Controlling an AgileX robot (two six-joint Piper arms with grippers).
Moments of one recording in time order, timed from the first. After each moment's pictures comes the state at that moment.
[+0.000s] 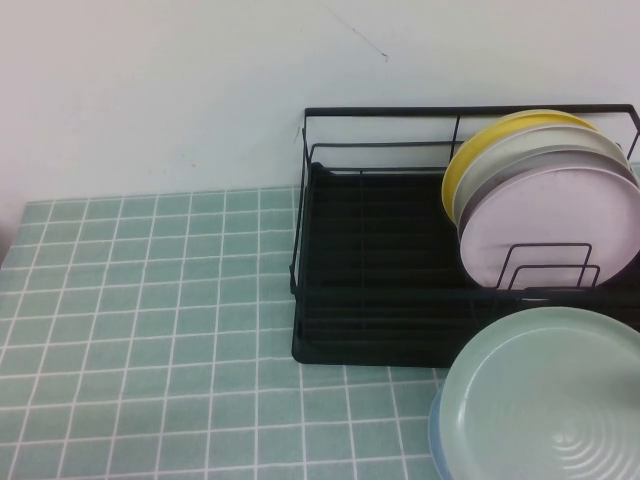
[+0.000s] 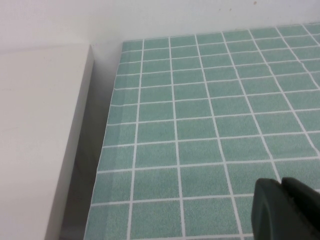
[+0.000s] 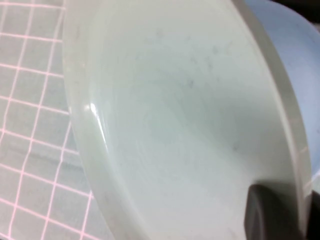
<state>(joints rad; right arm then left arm) -0.05 1.04 -0.62 0.61 0.95 -0.55 0.08 -0.01 0.01 -0.07 0.37 0.07</state>
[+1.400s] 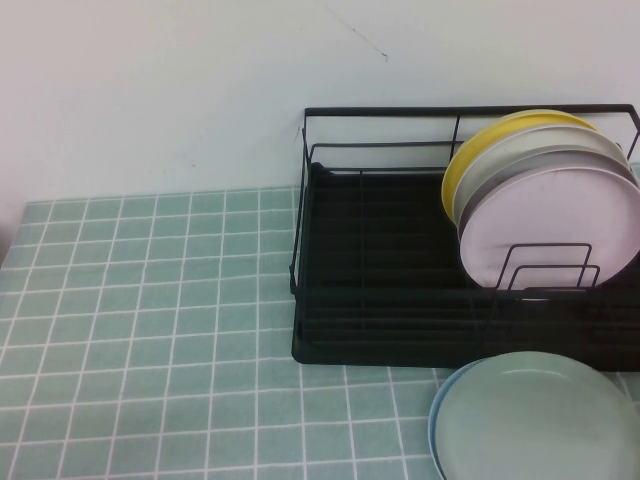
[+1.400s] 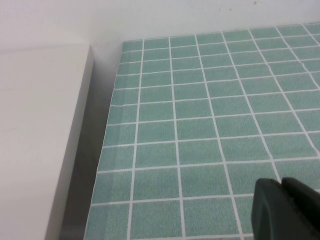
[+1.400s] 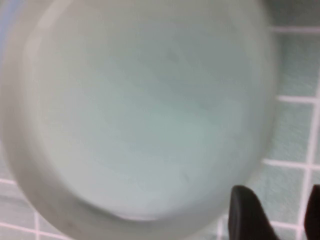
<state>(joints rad) -0.05 1.35 -0.62 0.46 0.78 -0.44 0.08 -0.01 0.01 -0.07 0.37 0.07</state>
